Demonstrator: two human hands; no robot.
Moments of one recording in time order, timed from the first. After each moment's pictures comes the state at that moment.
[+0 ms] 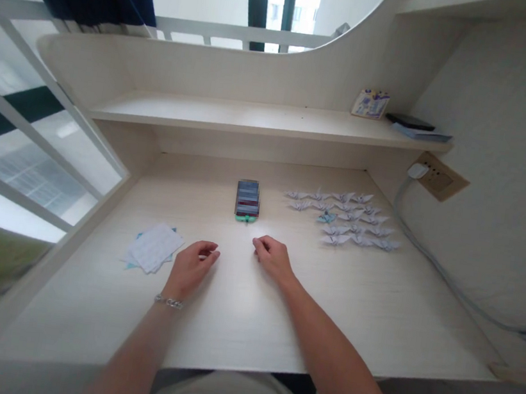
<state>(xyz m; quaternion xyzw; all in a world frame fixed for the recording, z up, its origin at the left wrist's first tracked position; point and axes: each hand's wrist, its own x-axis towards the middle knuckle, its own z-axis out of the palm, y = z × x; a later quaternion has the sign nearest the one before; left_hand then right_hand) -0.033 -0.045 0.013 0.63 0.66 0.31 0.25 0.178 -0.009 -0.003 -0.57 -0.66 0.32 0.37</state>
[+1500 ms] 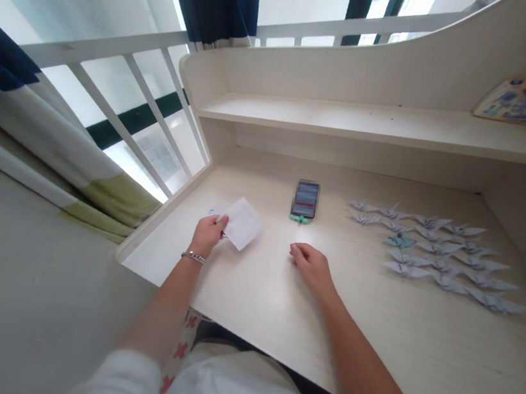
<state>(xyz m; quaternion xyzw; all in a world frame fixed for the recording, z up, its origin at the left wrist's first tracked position) -0.105 -0.054 0.025 0.42 0.76 0.42 0.25 0.166 -0.018 -0.008 -0.49 -0.66 0.45 0.34</state>
